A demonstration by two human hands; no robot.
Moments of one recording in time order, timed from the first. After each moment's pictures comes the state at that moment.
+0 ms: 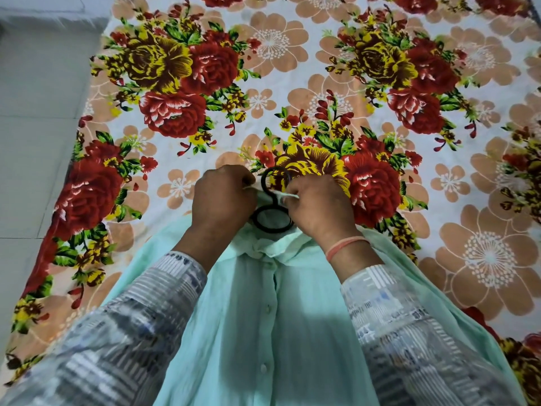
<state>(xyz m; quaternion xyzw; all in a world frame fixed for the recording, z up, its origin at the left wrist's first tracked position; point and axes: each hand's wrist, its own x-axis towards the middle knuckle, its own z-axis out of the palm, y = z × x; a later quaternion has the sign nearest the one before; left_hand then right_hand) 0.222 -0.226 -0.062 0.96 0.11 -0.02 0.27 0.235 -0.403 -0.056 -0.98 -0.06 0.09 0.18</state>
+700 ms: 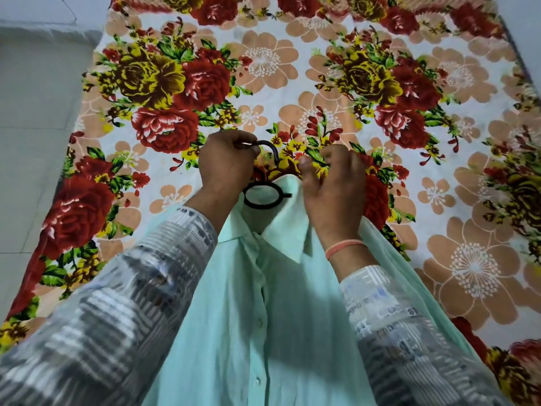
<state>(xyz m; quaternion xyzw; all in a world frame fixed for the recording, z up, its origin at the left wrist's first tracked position) 0.300 -0.240 -0.052 0.81 0.24 0.02 0.53 0.256 -0.418 -0.053 -0.93 0.05 -0.21 0.30</state>
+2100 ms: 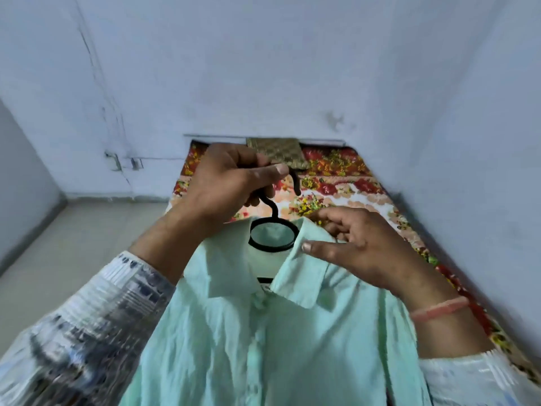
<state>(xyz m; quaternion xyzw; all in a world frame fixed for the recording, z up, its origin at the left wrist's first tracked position) 0.140 -0.223 0.331 0.77 -0.12 0.04 0.63 0.088 -0.466 0.309 -0.92 -0.11 0.04 0.37</state>
